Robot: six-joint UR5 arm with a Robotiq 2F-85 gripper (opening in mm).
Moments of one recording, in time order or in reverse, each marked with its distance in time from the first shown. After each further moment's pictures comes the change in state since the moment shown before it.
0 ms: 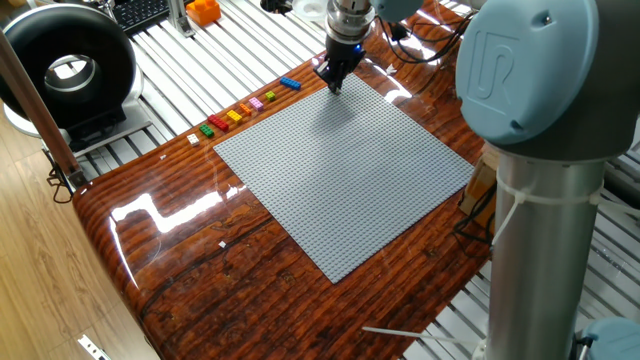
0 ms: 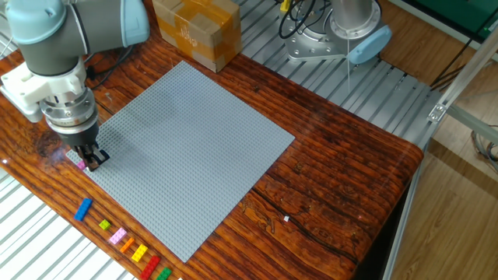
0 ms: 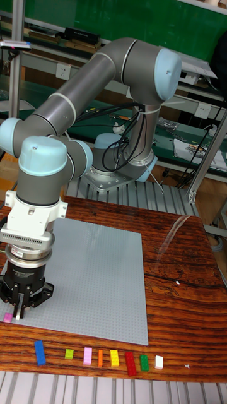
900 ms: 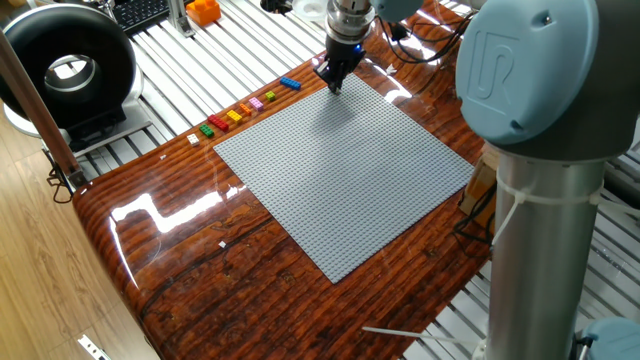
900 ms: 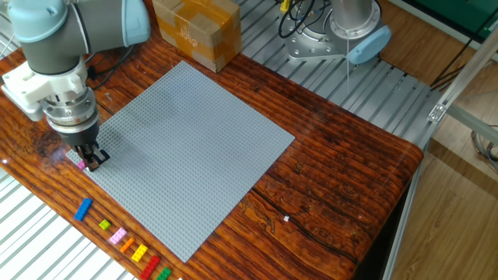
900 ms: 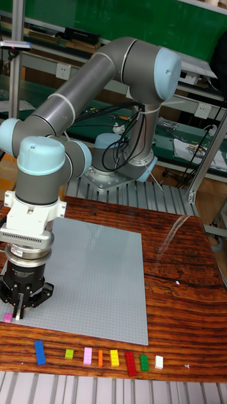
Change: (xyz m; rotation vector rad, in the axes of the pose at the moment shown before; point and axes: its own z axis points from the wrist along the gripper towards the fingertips) arm 0.000 0.001 0.002 -0.012 -0.014 -0.003
